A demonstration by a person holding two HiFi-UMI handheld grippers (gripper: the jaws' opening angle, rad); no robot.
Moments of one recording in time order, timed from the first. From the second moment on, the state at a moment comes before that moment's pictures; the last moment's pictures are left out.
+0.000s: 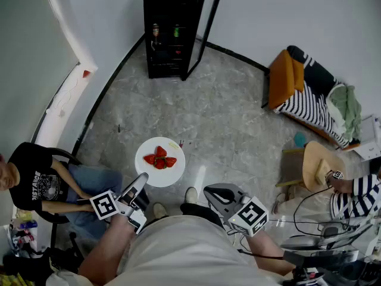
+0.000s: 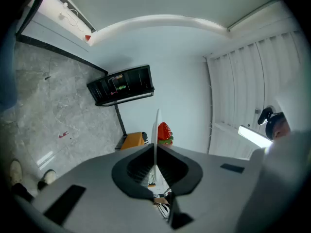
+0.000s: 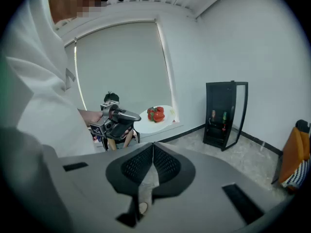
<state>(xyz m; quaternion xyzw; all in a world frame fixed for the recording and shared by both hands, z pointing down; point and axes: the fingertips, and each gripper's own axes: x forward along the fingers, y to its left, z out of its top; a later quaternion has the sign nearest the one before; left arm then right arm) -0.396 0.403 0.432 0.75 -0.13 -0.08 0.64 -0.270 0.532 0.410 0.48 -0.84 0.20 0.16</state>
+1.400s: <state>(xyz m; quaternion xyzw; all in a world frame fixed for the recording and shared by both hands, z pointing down) -0.164 0.223 0.455 0.75 -0.15 -0.08 0.64 -0.045 0.342 0.385 0.48 -0.85 0.16 0.14</state>
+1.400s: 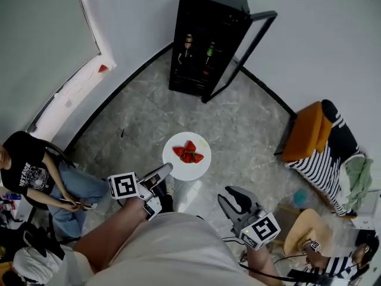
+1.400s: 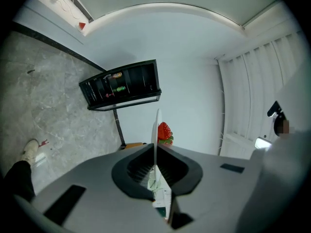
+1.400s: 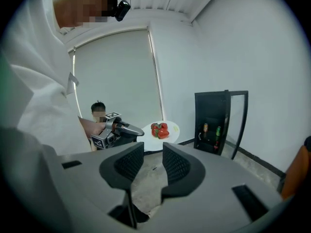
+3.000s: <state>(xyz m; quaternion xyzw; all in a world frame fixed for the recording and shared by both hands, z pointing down) 0.060 -0.109 0.482 0.70 -0.31 -0.19 0.61 0.219 -0.010 0.399 0.33 -0.92 0.15 0.16</state>
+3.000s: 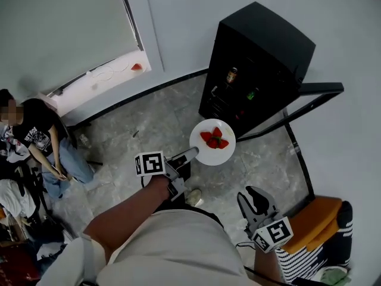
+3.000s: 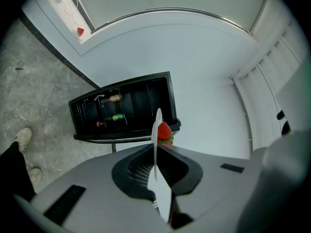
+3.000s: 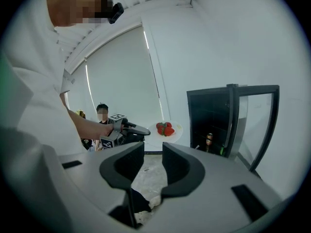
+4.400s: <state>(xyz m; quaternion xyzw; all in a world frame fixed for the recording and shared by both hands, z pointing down) 0.140 -0.482 0.653 0.67 -0.35 -0.18 0.63 0.269 -0.166 0.453 0.39 -0.85 0.26 0.25</state>
